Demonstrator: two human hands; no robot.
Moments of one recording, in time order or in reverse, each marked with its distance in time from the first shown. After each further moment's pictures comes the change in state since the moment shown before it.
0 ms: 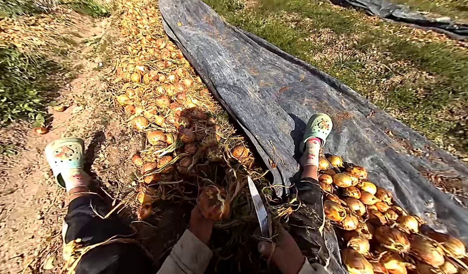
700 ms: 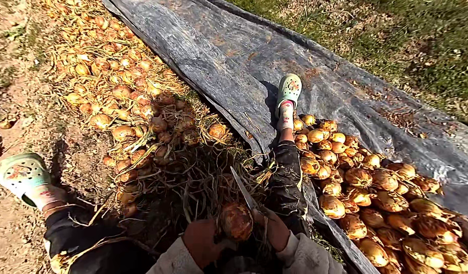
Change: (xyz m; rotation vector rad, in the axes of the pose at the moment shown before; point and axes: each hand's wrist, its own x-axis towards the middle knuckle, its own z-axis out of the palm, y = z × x) left_hand -0.049 0.060 -0.001 1.190 -0.920 0.056; right_hand -0.024 0.031 0.005 0.389 -0.057 0.155
